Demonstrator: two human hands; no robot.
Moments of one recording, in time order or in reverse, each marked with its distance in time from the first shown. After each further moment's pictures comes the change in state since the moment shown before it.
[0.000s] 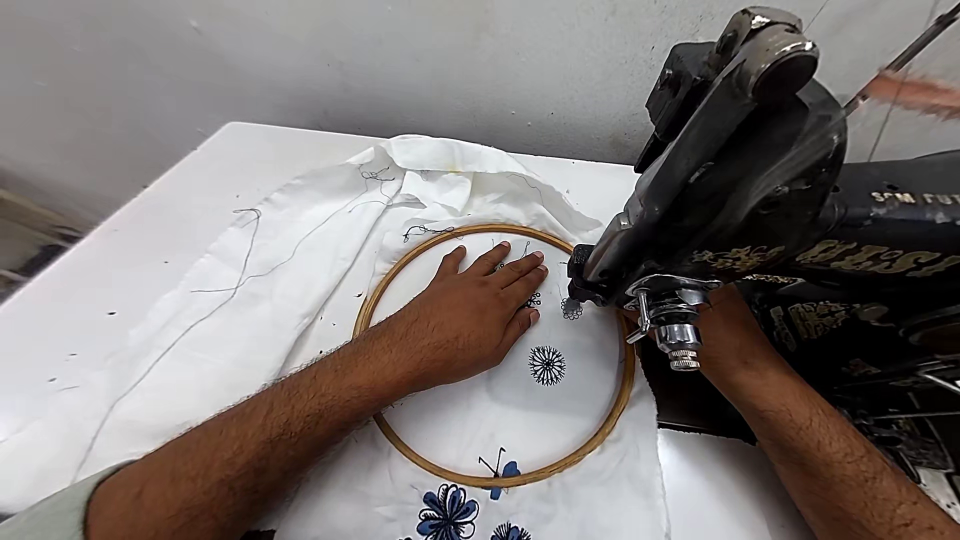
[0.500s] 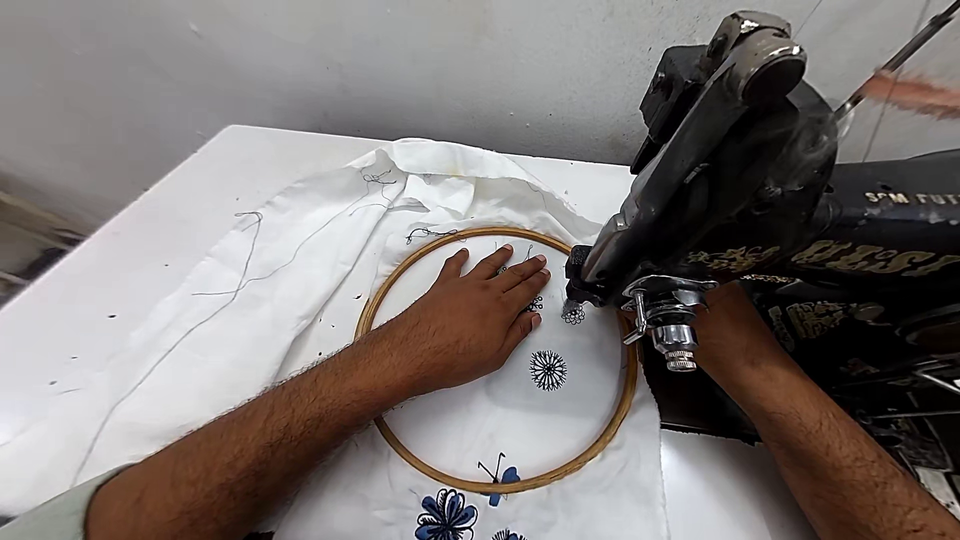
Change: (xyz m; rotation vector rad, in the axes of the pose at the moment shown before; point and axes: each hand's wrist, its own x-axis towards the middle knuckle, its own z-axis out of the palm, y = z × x) left_hand -0.002 0.003 0.000 -0.001 0.026 0.026; right_hand 0.001 -0.007 -0.007 -0.057 -0.054 0.045
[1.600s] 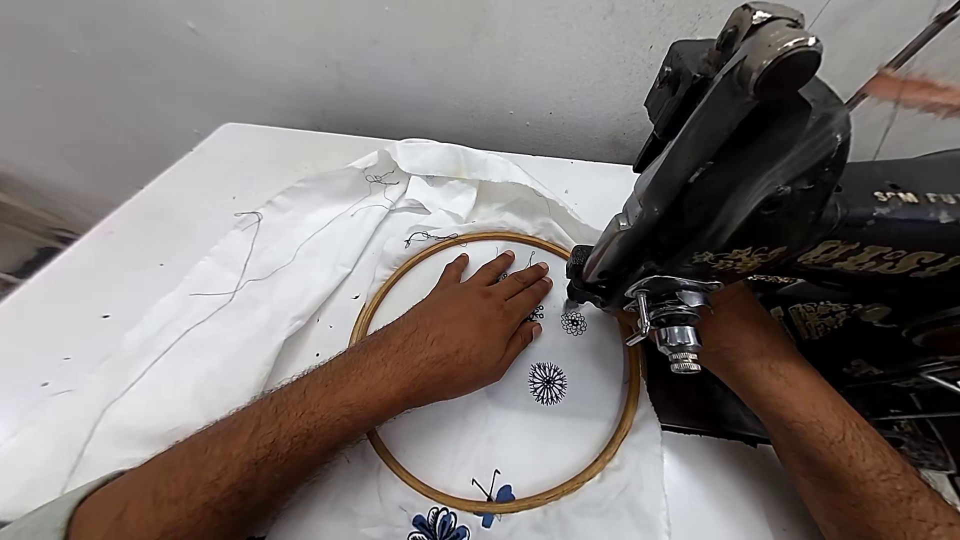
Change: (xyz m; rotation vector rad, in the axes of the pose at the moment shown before) left_hand -0.004 0.005 -0.004 0.024 -0.050 0.009; right_hand 0.001 -0.010 -0.010 -0.060 -0.090 0.028
